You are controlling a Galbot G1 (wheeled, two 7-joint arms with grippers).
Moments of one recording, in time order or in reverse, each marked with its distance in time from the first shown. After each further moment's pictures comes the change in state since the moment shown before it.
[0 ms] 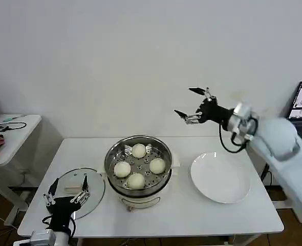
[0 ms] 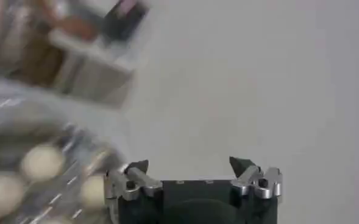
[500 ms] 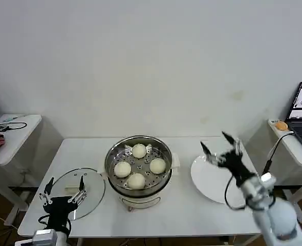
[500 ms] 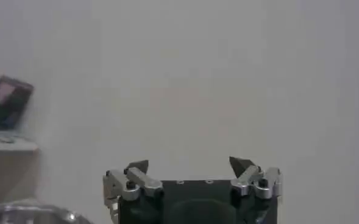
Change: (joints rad) left arm -0.006 -0.002 -0.002 0.021 0.110 -0.026 -0.010; right arm -0.738 0.357 0.365 0.089 -0.094 0.216 0.102
